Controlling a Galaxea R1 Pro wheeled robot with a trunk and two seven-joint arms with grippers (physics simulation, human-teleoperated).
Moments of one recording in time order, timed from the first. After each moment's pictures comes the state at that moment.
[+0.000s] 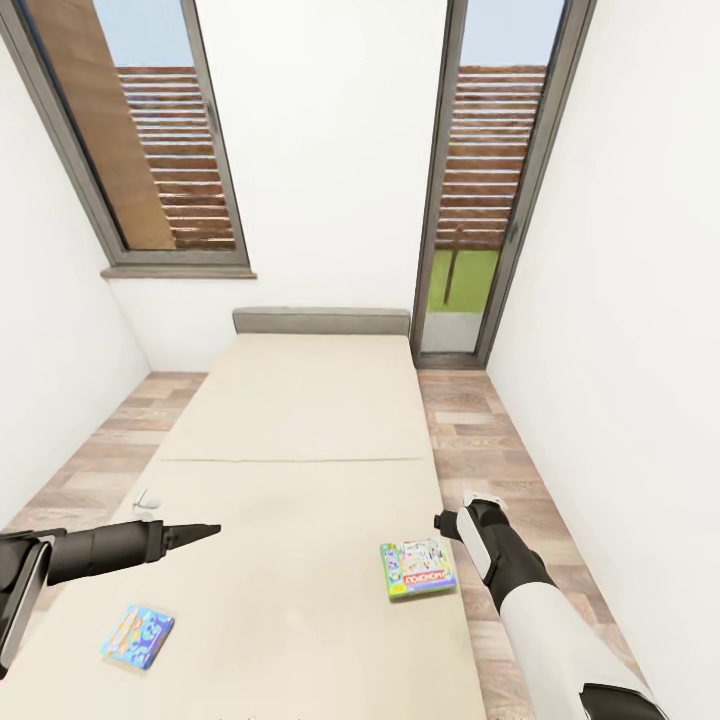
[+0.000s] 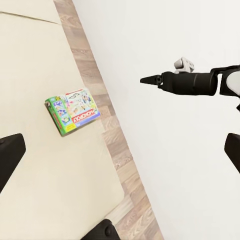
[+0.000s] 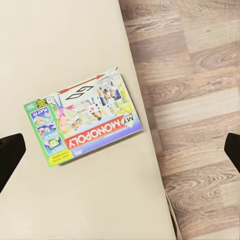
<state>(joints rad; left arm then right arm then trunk) -0.37 0.32 0.32 -1.43 -0.01 1.03 -1.36 -0.75 0.13 -0.15 -0.66 -0.10 0.65 -0.30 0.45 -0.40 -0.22</state>
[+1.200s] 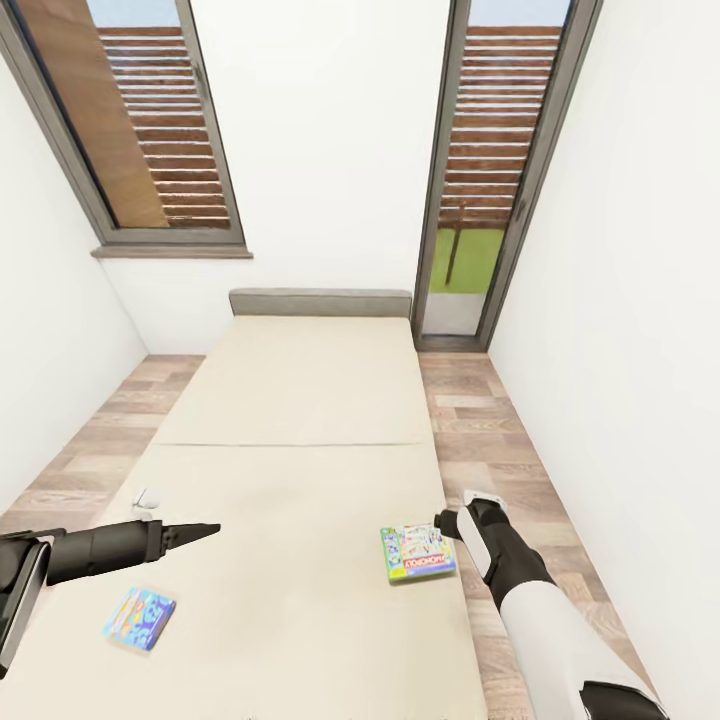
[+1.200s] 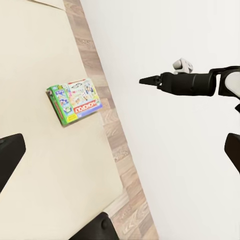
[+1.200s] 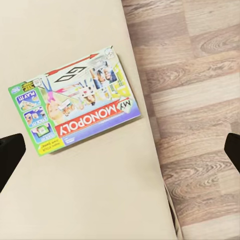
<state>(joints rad) -0.37 0.32 0.32 -1.43 -0.01 1.03 -1.36 -0.75 0.13 -0.15 -0.66 -0.10 0.65 -0.30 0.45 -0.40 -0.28</state>
